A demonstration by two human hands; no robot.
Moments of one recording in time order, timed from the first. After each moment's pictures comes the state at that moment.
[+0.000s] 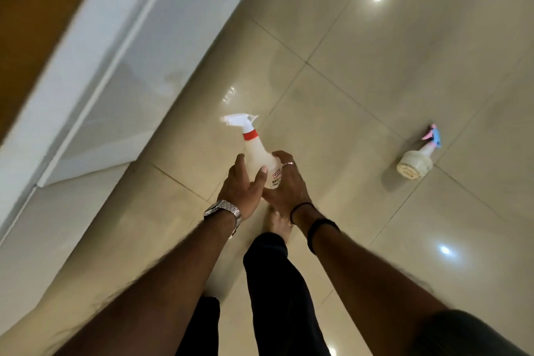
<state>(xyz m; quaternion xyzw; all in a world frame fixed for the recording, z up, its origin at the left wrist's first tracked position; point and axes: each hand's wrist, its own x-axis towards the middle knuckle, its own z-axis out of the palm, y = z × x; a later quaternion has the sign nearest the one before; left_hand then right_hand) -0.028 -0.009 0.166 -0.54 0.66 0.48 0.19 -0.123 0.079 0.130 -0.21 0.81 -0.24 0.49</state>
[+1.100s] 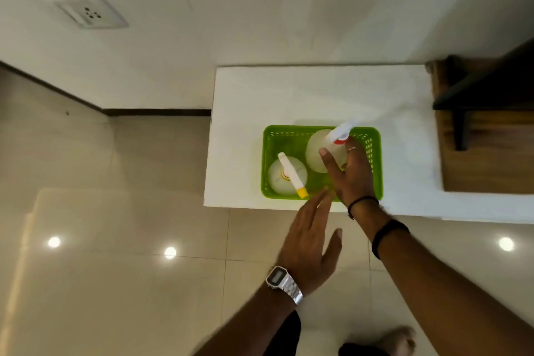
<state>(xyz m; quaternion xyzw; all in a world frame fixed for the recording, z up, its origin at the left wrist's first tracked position) 0.529 -0.054 0.360 -0.67 0.61 0.31 -0.30 0.445 -0.209 0.327 -0.63 0.62 -0.25 0.39</state>
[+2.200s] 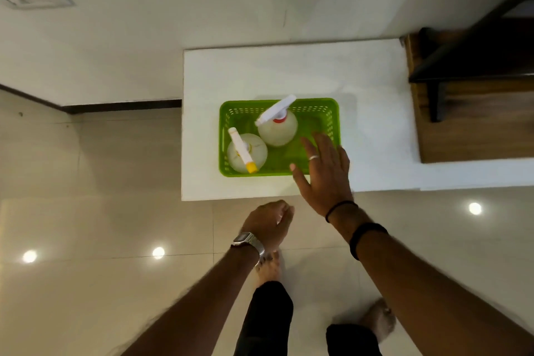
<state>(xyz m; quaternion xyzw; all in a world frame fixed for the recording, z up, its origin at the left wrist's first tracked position) 0.575 -0.061 0.308 -0.70 0.53 0.49 -0.02 0.435 -0.160 0.313 -0.79 0.58 -0.09 0.18</state>
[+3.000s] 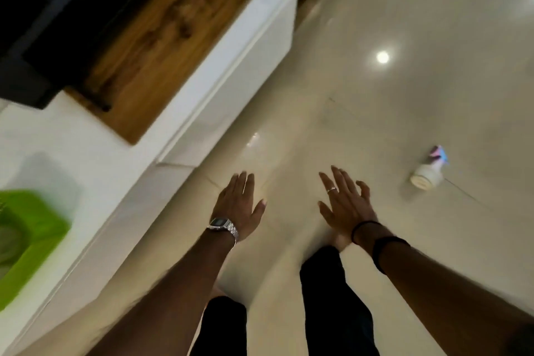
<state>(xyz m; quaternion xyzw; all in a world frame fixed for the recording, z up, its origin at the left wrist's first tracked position) 0.107 -0.010 0.280 -0.38 0.85 0.26 0.24 -0.105 0.163 0.256 -0.48 0.82 0.10 0.29</state>
